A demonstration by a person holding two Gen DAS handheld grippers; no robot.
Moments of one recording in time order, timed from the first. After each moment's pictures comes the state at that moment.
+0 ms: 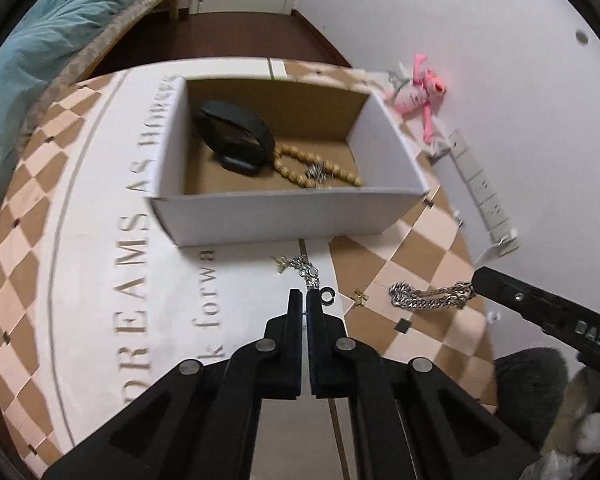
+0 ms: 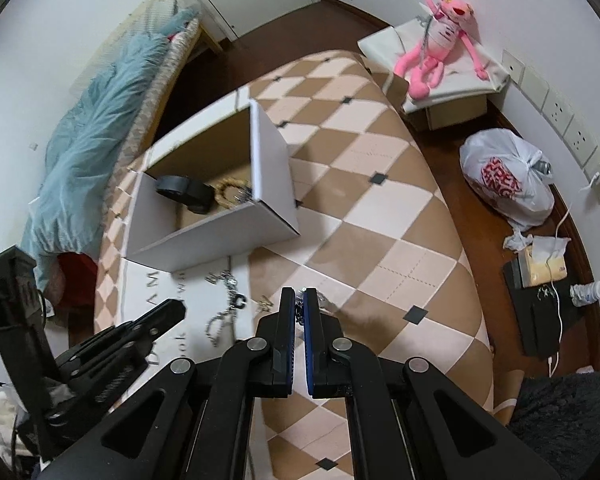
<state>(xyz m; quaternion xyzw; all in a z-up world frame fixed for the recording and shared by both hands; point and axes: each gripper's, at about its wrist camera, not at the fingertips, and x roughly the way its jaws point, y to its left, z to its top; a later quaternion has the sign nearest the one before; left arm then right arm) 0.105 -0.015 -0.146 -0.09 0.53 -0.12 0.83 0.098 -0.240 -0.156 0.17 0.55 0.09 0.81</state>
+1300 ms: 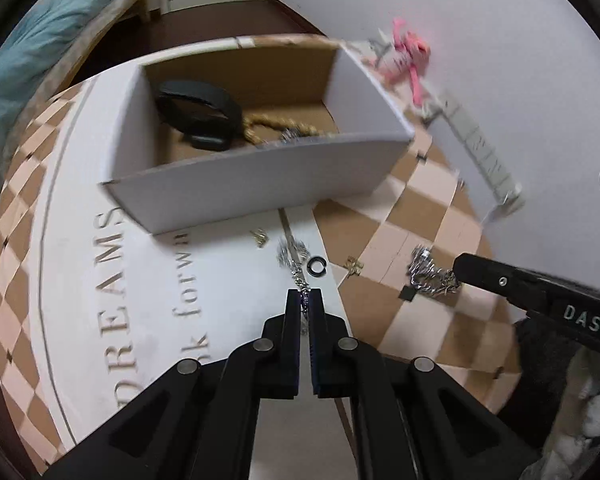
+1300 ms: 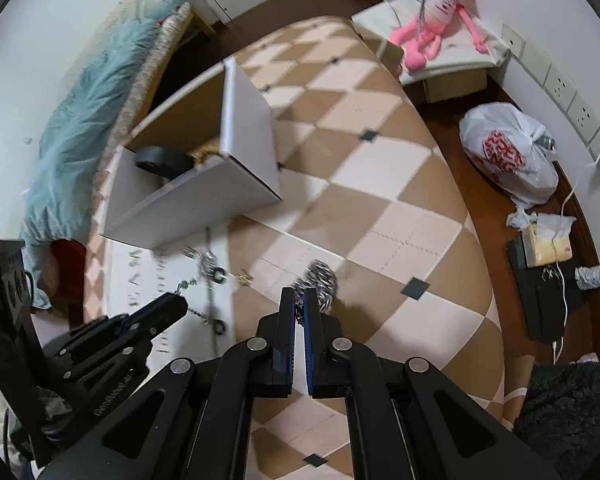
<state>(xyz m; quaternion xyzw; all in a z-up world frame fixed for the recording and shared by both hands) 0.101 -0.041 -0.164 -0.03 0.56 -0.14 0.82 0.093 -0.243 -0.187 0.18 0.57 0.09 0.79</state>
